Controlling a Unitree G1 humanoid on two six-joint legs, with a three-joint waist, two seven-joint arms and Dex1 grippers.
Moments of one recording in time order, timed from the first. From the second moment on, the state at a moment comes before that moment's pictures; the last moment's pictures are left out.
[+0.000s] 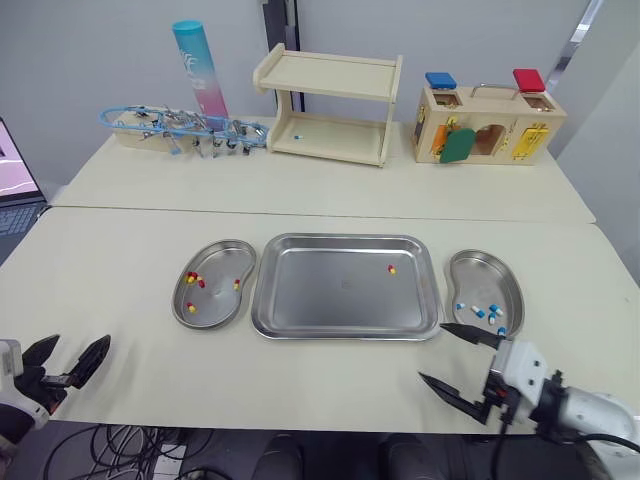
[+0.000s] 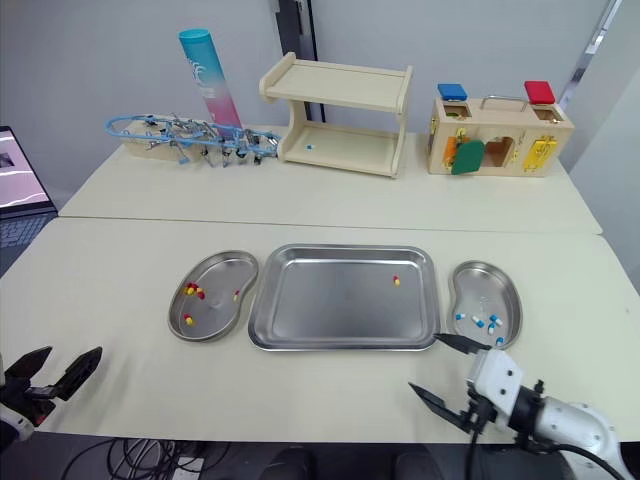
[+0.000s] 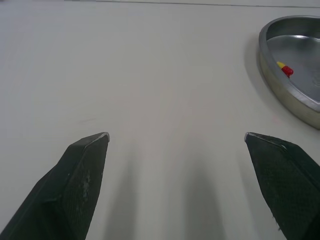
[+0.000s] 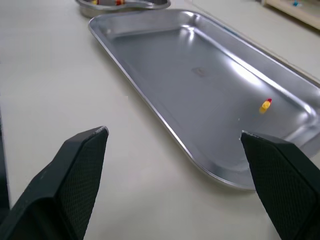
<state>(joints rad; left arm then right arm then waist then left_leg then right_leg) 0.34 0.64 0.73 0.08 -0.57 0.20 -0.73 0.36 -0.52 -0.07 -0.50 0.21 0.01 0.86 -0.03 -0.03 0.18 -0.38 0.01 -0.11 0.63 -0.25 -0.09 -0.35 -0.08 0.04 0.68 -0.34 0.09</state>
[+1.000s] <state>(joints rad) 0.17 0.77 0.56 -0.26 -0.67 0.34 -0.88 0.36 -0.47 0.06 -0.30 0.13 -0.22 0.72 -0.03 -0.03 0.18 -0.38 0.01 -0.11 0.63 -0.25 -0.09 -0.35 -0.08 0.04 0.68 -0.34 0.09</state>
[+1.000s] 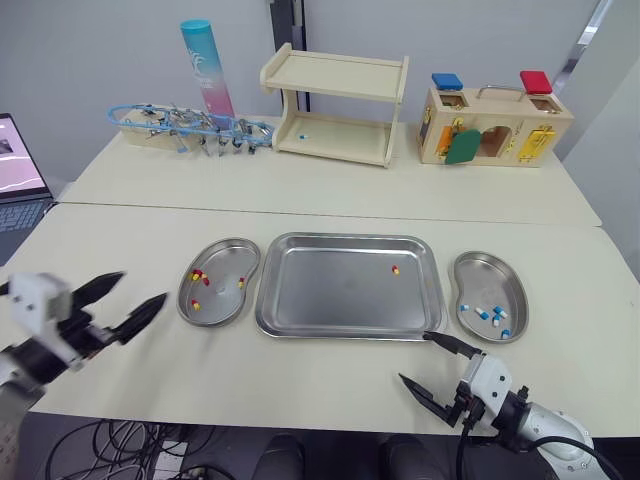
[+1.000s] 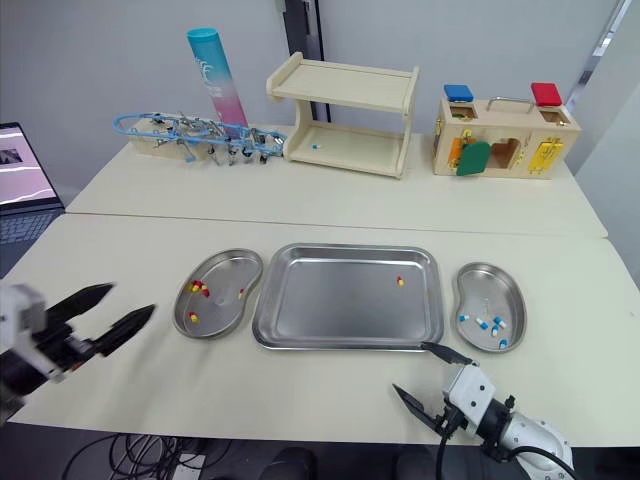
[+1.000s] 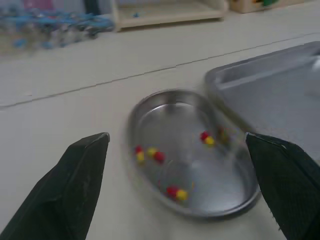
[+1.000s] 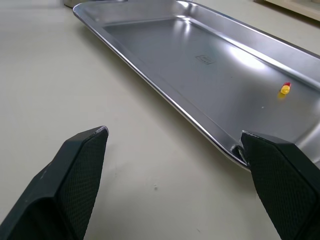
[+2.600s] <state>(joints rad) -0.63 0.33 -0.27 0.11 -0.29 0.50 -0.80 0.46 -0.41 0.07 -0.43 0.08 -0.16 0.50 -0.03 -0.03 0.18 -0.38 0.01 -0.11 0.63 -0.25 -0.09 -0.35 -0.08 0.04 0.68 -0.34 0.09</state>
